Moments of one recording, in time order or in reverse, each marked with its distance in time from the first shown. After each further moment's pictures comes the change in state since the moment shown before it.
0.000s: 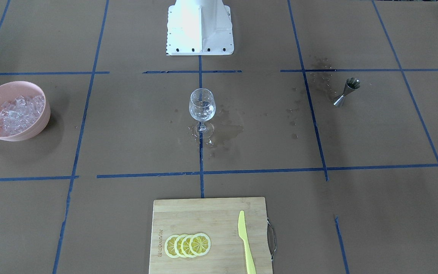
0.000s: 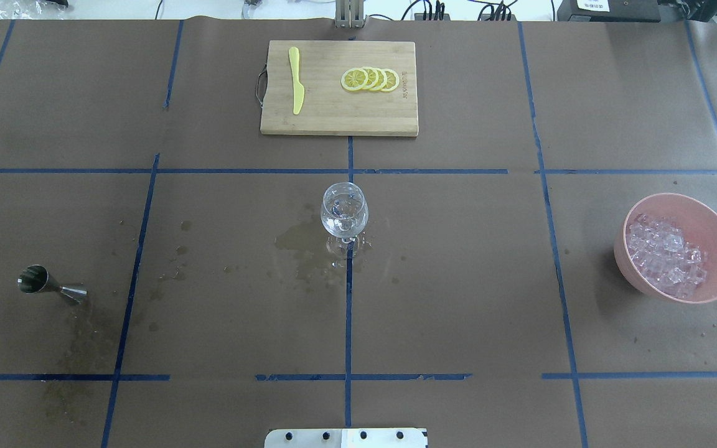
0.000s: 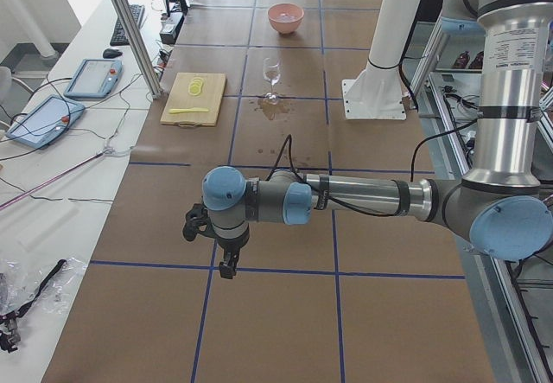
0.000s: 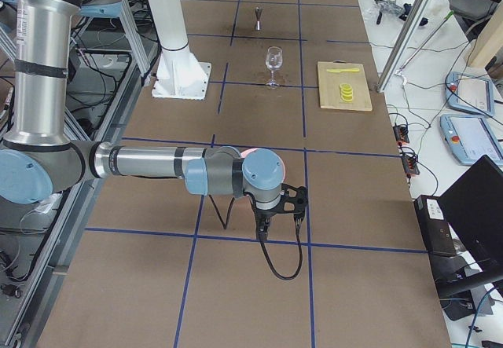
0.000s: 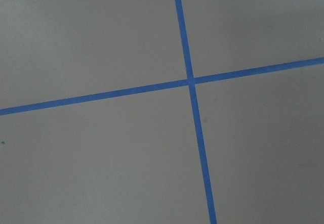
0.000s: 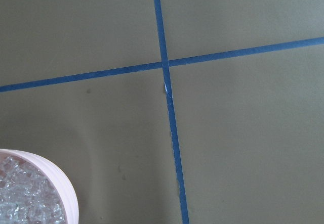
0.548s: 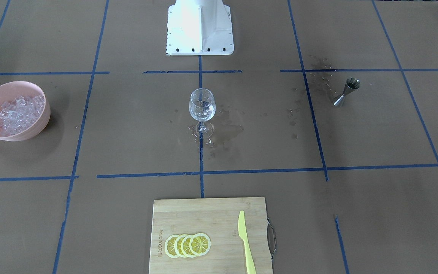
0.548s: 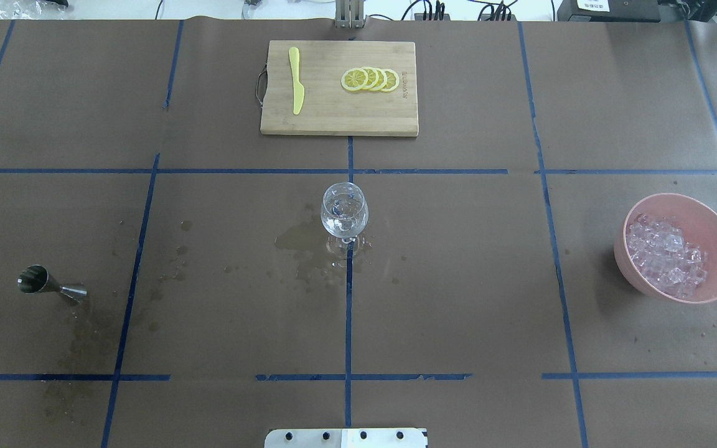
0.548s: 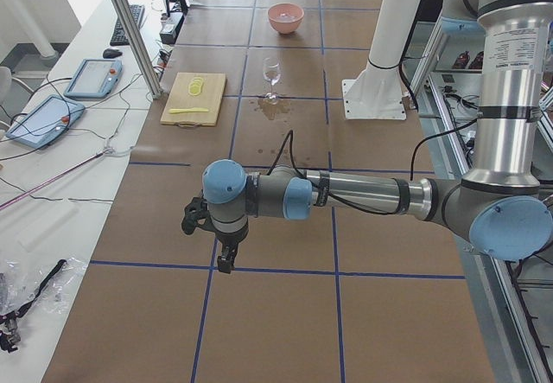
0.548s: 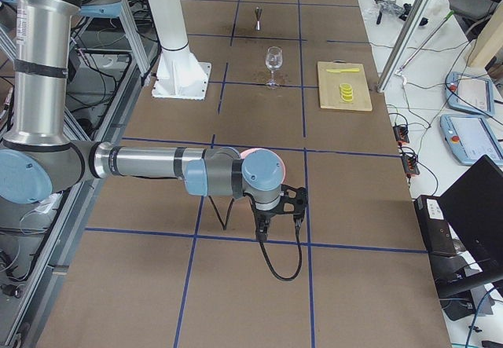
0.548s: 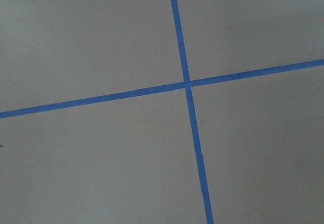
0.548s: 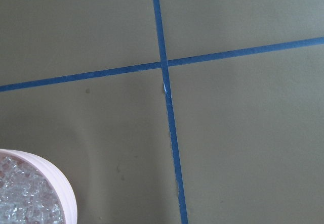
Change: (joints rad) left arm -0.003 0.001 -0.079 0.006 -0.003 -0.011; right arm 0.000 -0.001 -0.003 0.005 -0.001 -0.001
